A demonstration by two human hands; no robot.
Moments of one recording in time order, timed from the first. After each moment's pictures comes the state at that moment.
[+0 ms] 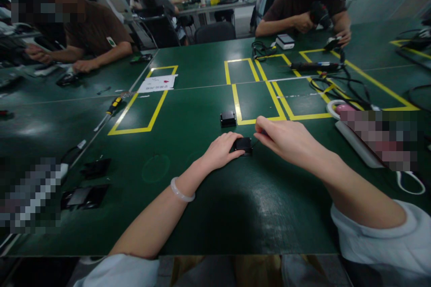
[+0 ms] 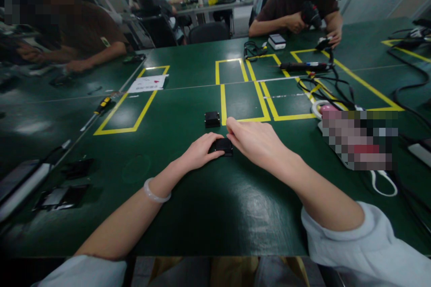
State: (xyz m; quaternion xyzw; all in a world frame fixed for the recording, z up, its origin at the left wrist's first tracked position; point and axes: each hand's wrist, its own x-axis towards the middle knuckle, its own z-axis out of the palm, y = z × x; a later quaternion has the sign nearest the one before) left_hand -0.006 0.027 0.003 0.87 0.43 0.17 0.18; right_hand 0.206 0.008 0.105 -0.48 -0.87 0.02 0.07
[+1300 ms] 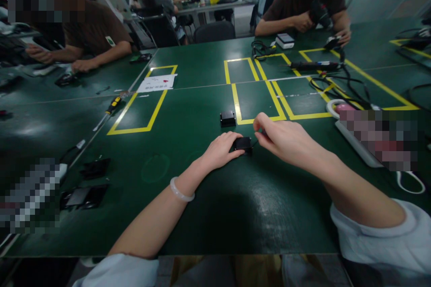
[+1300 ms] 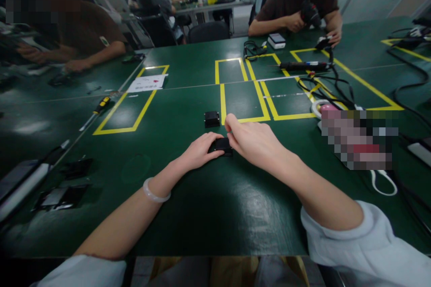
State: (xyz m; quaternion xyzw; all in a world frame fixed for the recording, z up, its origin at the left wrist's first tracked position) left_hand -0.005 0.027 0.003 0.87 0.43 0.17 0.17; right_hand 0.205 0.008 0.102 -0.49 -0.87 0.03 0.08
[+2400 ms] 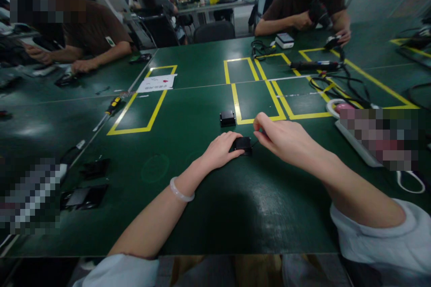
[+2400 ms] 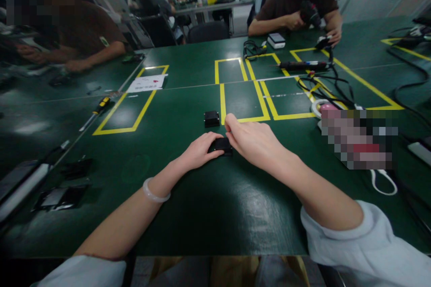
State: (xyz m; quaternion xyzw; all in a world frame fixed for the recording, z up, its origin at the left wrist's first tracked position) left_hand -0.006 0.028 0.002 0.87 0.43 0.17 0.17; right_hand 0.203 0.007 0.102 -0.49 -0.87 0.02 0.07
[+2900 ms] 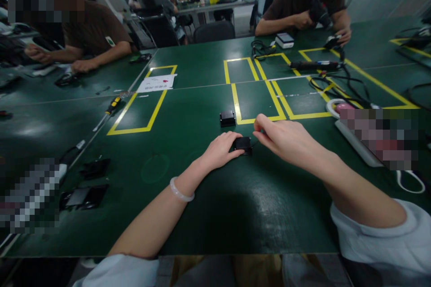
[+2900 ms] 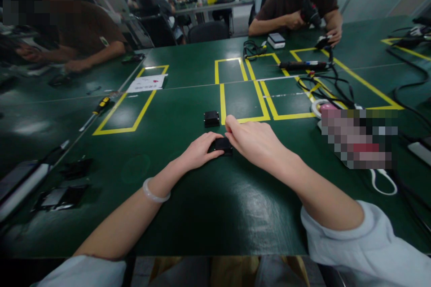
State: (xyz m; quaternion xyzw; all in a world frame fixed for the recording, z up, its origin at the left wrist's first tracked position) left_hand -0.006 0.028 0.003 0.87 0.43 0.17 0.18; right_hand 0.203 0.006 0.105 -0.50 -0.87 0.03 0.06
